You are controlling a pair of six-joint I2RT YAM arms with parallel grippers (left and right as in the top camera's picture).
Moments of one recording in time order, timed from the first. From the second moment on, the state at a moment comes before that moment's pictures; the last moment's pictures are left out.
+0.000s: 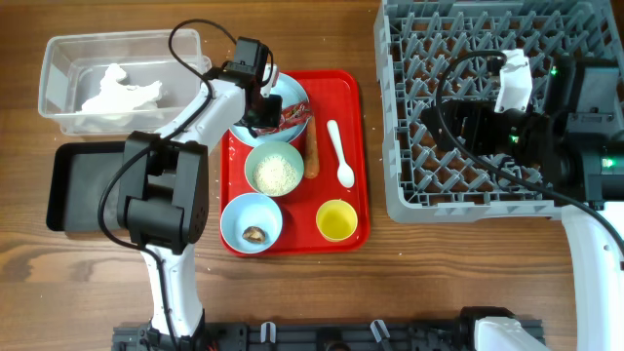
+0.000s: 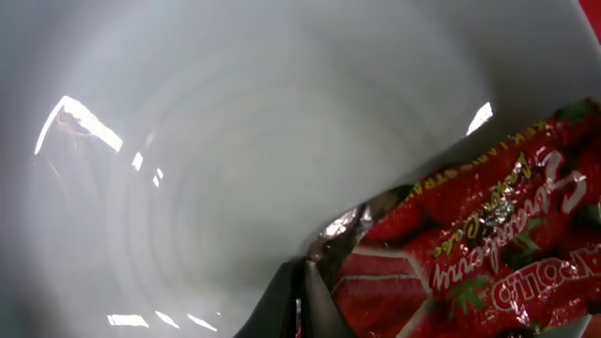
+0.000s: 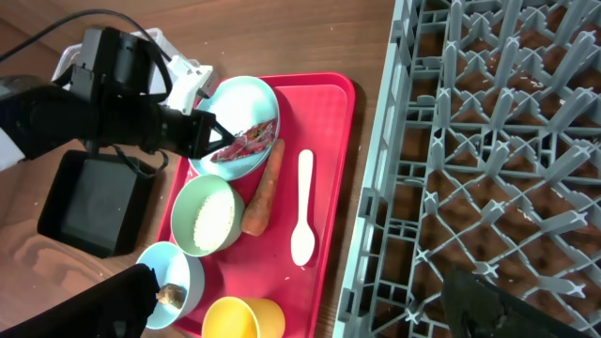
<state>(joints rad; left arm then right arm) -0.26 2.16 1.55 -0.66 0.07 -0.13 -0.02 1.24 1.40 -1.02 -0.50 0.06</state>
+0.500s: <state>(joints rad) -0.32 2.10 1.59 -0.70 0.19 0.07 -0.02 1.24 1.40 -1.02 -0.50 0.06</state>
